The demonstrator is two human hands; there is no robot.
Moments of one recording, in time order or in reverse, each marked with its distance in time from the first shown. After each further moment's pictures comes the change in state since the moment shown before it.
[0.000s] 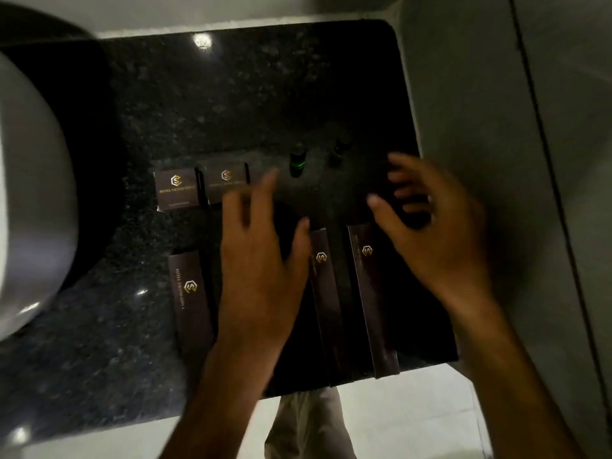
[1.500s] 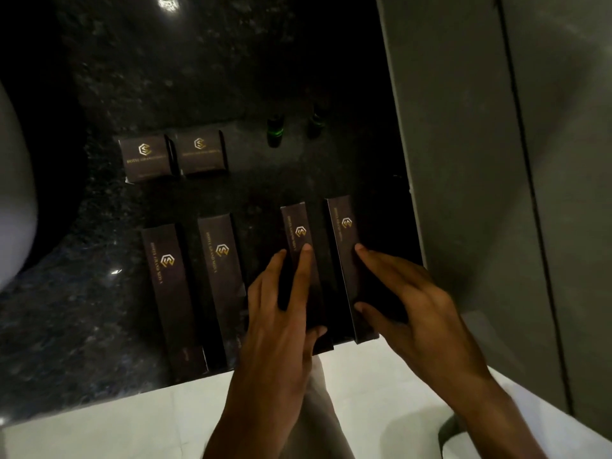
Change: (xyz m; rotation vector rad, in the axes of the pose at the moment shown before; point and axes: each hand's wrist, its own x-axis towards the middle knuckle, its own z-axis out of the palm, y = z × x) left_hand -0.109 -0.024 0.026 0.160 -0.426 0.015; right_hand -0.126 0.047 -0.017 -0.192 -0.390 0.044
